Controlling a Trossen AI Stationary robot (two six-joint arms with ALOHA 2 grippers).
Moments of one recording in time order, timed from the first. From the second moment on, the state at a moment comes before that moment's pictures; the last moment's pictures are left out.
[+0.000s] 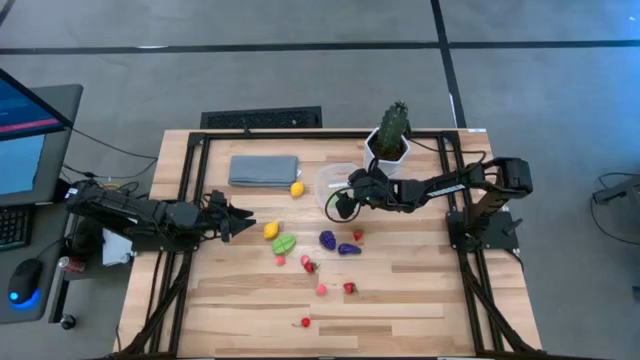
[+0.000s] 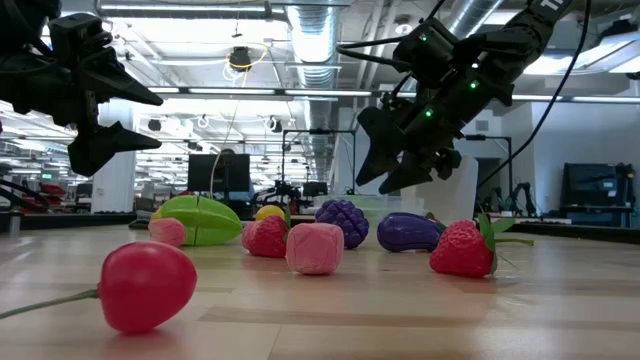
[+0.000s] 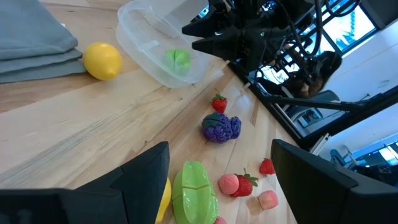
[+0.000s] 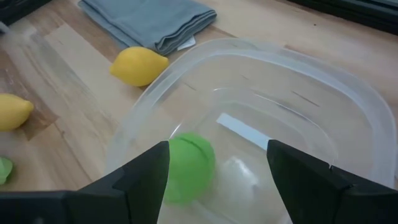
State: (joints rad) left arm -0.23 0.26 0.05 -0.03 -0.38 -0.90; right arm -0.11 1.64 0.76 0.15 0.37 0.51
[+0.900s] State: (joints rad) left arm -0.23 0.26 0.05 -0.03 -0.38 -0.90; right arm 0.25 1.40 0.75 -0.32 0.48 0.59
